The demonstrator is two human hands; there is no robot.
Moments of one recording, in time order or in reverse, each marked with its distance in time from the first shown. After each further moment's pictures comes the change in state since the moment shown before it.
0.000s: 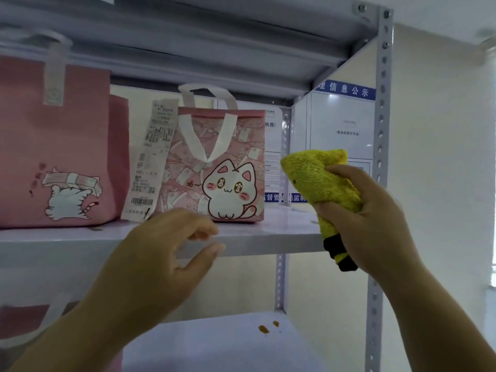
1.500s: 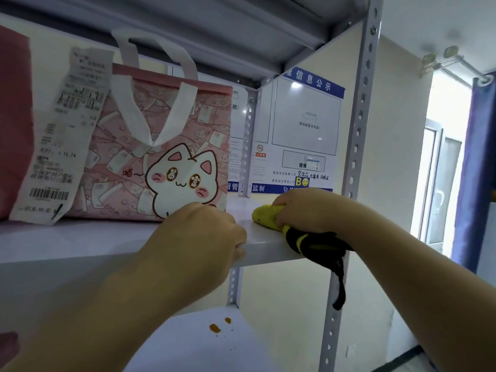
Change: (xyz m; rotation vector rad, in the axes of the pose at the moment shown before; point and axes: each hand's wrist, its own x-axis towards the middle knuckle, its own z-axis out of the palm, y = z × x) left_hand 0.082 0.004 0.090 0.377 -0.461 0.333; right_hand 0.097 0.037 0.032 -0.869 -0.925 0.083
